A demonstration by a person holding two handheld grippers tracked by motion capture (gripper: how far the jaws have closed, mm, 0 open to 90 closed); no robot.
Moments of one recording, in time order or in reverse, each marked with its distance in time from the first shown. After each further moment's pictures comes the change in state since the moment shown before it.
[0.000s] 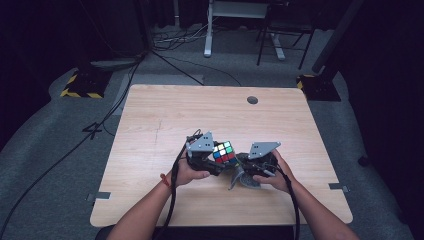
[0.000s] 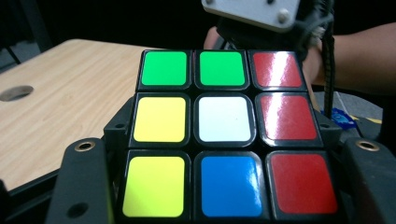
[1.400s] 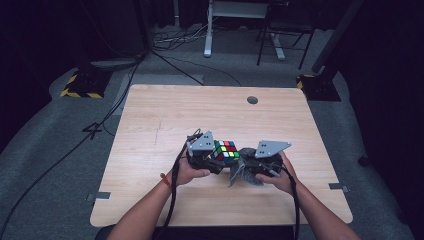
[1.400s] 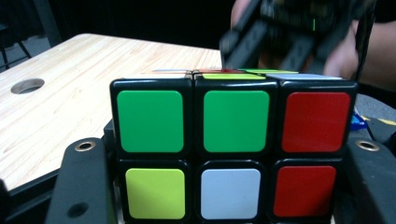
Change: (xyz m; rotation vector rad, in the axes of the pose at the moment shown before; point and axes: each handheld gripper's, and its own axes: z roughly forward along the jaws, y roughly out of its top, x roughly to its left) left arm 0.006 -0.004 0.004 0.028 0.030 -0.022; right arm 0.001 0.009 -0.026 -0.148 -0.025 0.020
